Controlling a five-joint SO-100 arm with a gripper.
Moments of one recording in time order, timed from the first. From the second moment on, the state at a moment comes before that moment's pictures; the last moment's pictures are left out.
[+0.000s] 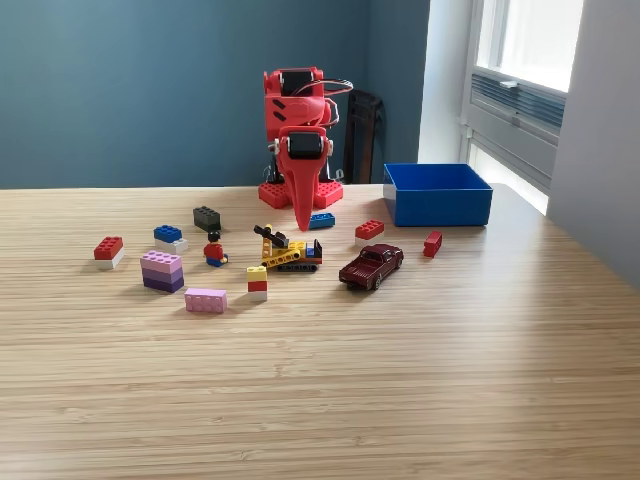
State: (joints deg) arm 0.3 193.8 175.7 60.4 -2.2
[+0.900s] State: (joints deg) arm 33.2 131.2 126.3 67.7 15.9
